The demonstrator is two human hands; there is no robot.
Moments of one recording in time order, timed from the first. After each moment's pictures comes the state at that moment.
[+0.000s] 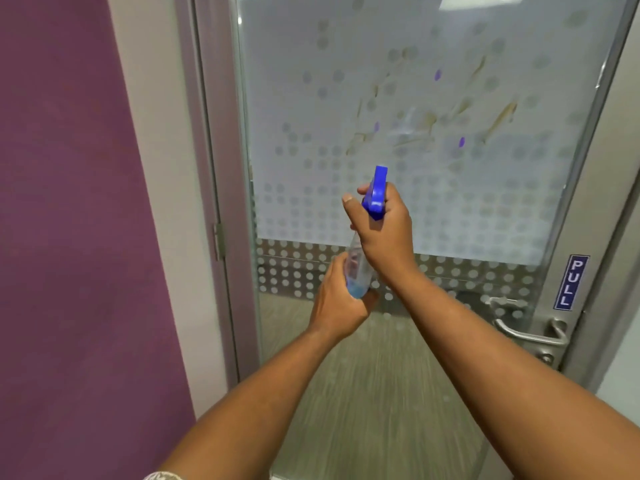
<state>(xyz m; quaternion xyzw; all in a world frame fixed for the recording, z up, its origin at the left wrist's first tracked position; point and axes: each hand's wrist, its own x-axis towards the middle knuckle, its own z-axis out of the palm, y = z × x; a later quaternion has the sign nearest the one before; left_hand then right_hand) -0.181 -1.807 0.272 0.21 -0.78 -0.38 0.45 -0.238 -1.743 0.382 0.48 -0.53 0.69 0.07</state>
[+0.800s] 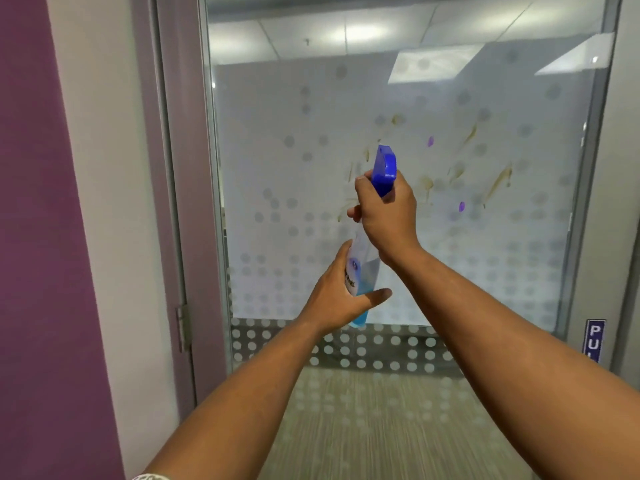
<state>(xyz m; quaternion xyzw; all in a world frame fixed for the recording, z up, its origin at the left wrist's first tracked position) -0.253 -1.936 0.380 0.09 -0.87 -0.34 0.35 -0.299 -1.844 0.494 0.42 -0.52 0.73 0.14</state>
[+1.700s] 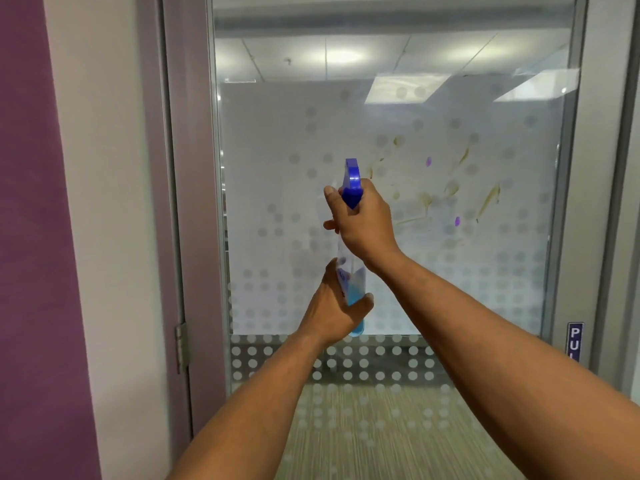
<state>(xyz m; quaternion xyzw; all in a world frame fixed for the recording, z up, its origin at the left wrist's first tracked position) -0.235 -1.962 0.380 0.08 -0.85 -0.35 0.38 -0.256 -1.877 0.508 0.44 -0.61 0.63 0.19</state>
